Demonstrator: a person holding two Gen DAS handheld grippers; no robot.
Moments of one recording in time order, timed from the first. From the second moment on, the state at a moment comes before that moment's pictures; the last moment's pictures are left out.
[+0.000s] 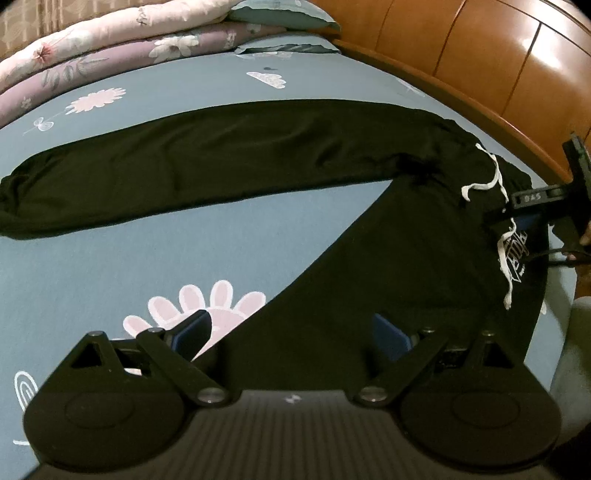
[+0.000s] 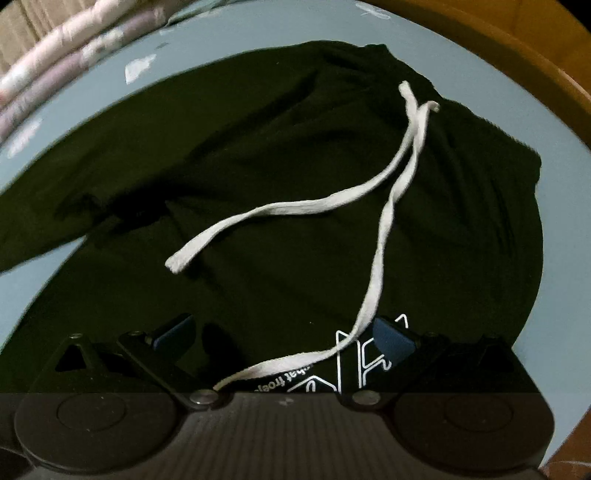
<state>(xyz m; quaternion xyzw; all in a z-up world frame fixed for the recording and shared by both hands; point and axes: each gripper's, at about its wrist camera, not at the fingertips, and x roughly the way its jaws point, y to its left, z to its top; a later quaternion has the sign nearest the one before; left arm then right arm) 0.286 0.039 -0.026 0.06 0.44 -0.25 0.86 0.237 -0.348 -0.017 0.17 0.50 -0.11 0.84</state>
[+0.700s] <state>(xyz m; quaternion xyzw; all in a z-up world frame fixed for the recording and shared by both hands) 0.239 0.072 -0.049 0.05 0.51 -0.26 0.82 0.241 -0.248 -0.027 0.03 0.52 -0.05 0.85</state>
